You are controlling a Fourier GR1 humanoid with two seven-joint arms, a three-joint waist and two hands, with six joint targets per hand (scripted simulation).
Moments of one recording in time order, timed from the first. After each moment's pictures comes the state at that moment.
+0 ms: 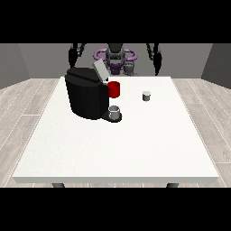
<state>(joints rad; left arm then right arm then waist) 0.01 0.10 0.03 -1.53 0.02 -0.04 -0.01 0.00 -0.06 -0.04 -1.59 0.00 0.03 0.01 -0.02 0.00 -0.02</state>
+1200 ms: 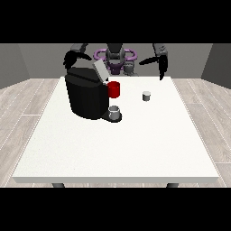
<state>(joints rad) -0.20 0.26 0.11 -1.37 -0.07 -0.13 -0.04 -0.04 -0.01 -0.05 -1.57 -0.01 -0.09 -0.09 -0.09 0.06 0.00</state>
